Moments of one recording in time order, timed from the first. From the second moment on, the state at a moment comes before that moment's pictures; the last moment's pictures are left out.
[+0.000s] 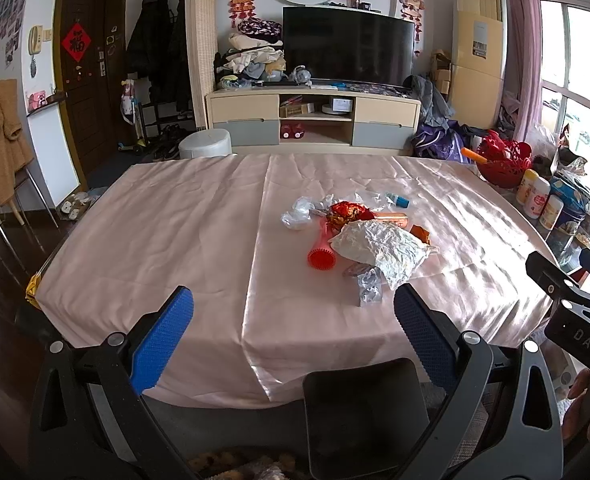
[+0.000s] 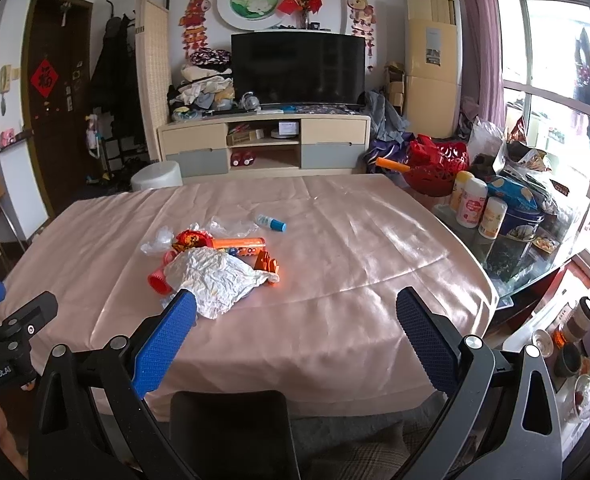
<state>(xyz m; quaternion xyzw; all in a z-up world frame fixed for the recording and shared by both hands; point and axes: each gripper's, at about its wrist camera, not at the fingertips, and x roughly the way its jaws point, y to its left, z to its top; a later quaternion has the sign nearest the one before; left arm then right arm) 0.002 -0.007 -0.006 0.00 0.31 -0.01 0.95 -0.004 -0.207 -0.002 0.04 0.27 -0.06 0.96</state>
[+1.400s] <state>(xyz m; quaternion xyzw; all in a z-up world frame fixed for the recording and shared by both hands) 0.016 0.005 -0.019 0.00 0.32 0.01 0.95 0.011 -0.215 -0.017 0.05 0.27 -0.03 0.96</state>
